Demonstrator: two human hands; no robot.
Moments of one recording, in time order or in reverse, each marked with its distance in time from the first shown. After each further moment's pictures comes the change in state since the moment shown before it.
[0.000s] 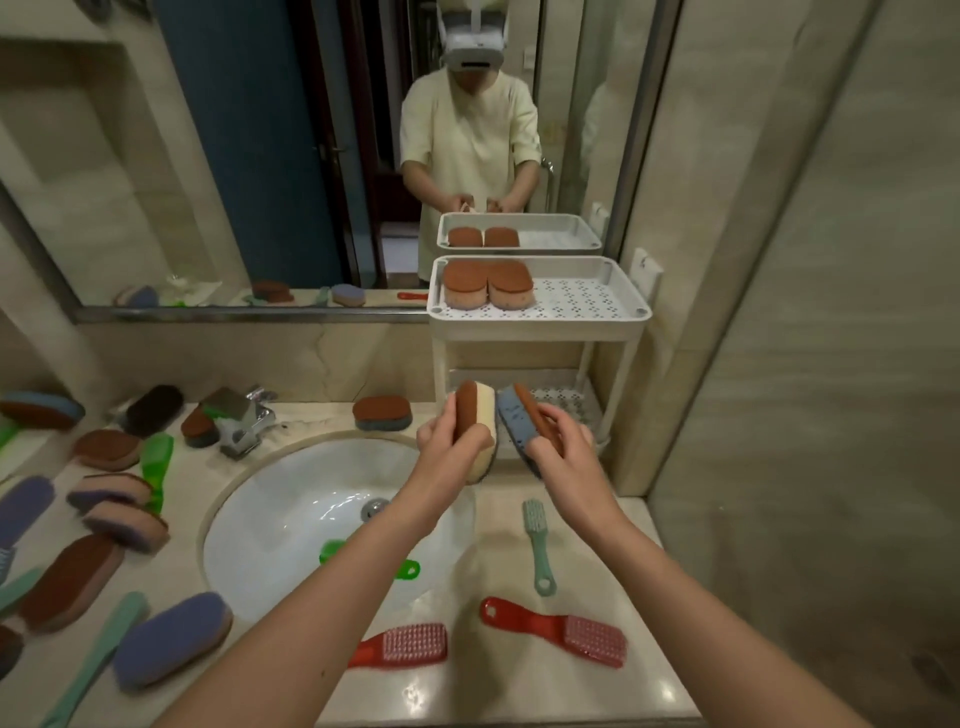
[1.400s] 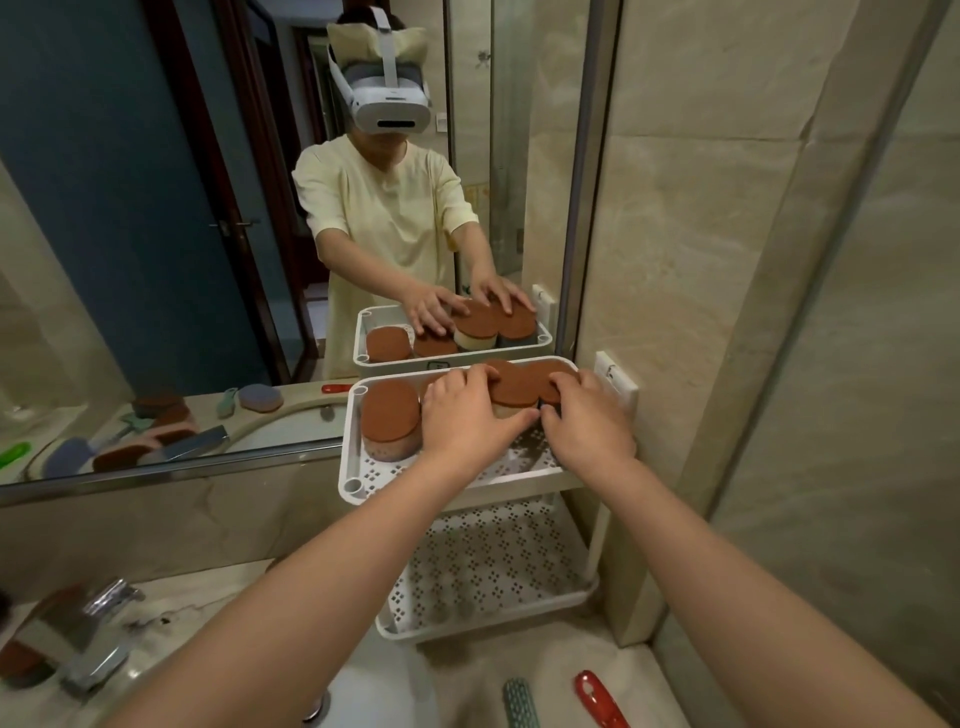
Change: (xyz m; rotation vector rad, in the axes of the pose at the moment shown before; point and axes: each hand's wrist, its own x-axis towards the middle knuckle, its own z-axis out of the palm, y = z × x) left_hand 0.243 0.125 0.065 0.868 0.214 0.562; right_hand 0.239 -0.054 -0.080 -0.925 0.322 -0.072
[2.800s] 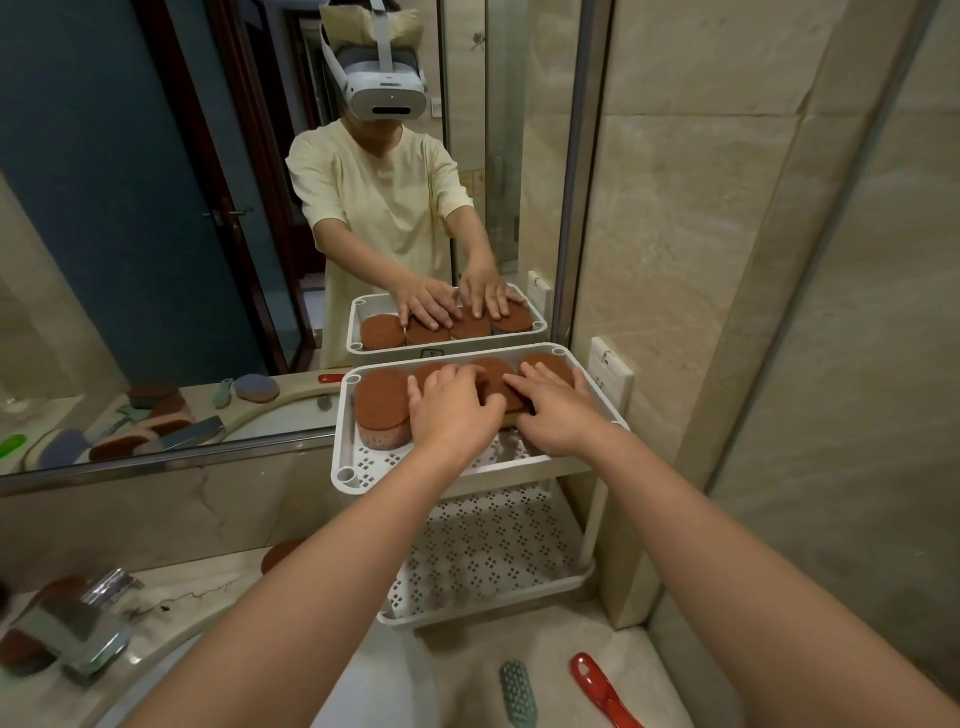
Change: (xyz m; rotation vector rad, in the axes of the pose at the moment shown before) left_hand -0.002 -0.003 0.000 -0.031 -0.076 -0.082; right_hand 0.016 0.000 0.008 0.028 -0.400 -0.230
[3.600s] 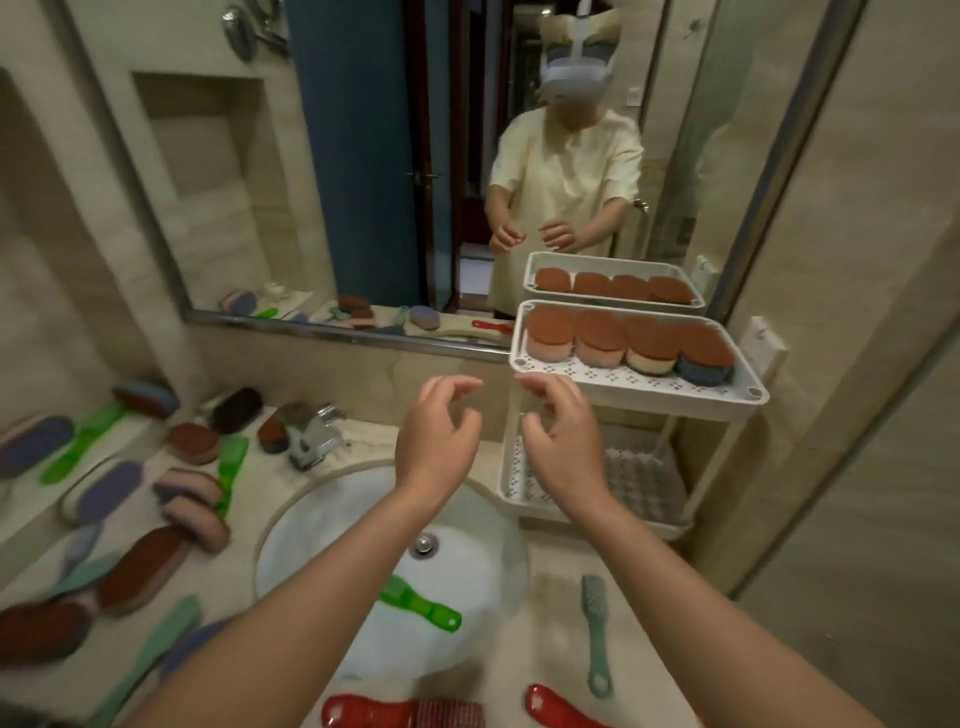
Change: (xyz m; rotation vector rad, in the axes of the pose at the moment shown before) left_hand -0.205 -0.104 -0.083 -0.396 0.402 -0.198; right_hand -0.135 -0.155 0.085 0.707 0.434 -0.373
